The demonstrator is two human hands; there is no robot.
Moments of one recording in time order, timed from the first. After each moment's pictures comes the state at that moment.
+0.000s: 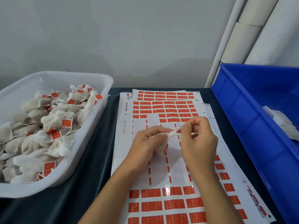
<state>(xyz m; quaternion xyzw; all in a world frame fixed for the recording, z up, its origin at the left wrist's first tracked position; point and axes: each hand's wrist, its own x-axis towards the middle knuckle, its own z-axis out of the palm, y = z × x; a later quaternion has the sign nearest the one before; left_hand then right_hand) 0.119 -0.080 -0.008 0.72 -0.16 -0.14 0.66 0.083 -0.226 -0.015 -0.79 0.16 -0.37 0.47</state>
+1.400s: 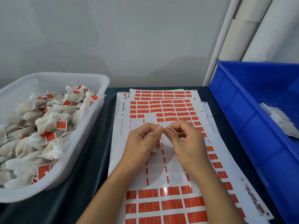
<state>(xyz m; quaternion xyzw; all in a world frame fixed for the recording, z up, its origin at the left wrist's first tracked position) 0.124 -0.082 -0.012 0.74 -0.15 -0.06 0.65 0.085 -0.231 -0.015 -0.84 0.06 -0.21 0.50</state>
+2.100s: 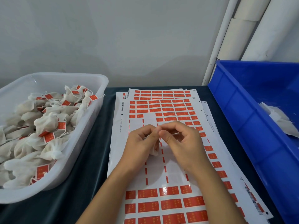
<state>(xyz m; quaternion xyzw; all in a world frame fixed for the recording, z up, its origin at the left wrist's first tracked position) 0.122 -0.081 -0.012 0.72 -0.16 -0.08 0.67 0.082 -0.231 -0.011 -0.81 -0.01 -0.18 0.55</state>
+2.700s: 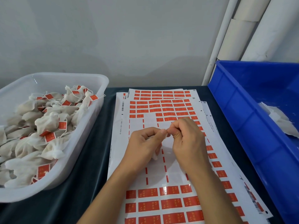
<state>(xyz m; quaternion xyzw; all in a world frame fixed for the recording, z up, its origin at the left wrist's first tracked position) 0.120 -0.085 -0.013 0.75 -0.16 -0.09 0.63 0.086 -0.229 -0.020 -0.89 0.03 -0.32 0.33</state>
